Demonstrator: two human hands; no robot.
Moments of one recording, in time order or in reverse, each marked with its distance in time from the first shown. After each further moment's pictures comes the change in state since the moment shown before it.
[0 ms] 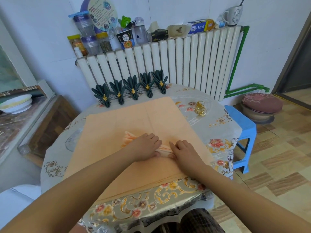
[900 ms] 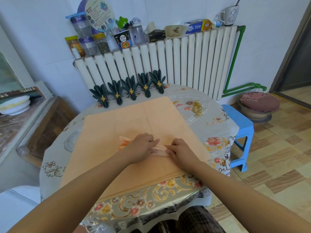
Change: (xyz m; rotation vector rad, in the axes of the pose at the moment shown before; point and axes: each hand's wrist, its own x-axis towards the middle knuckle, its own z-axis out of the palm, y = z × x) left_hand -0.008 0.001 0.010 -0.363 0.003 -0.123; right_hand 0.002 -0.002 -0.005 0.506 -0.008 0.074
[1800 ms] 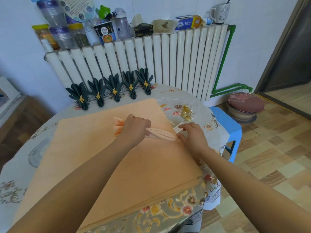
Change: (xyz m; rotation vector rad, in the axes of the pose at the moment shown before) left_hand 0.093 -0.016 -0.045 0.066 0.191 -0.263; right_hand 0.049 0.083 -0.057 -0.042 0.208 0.350
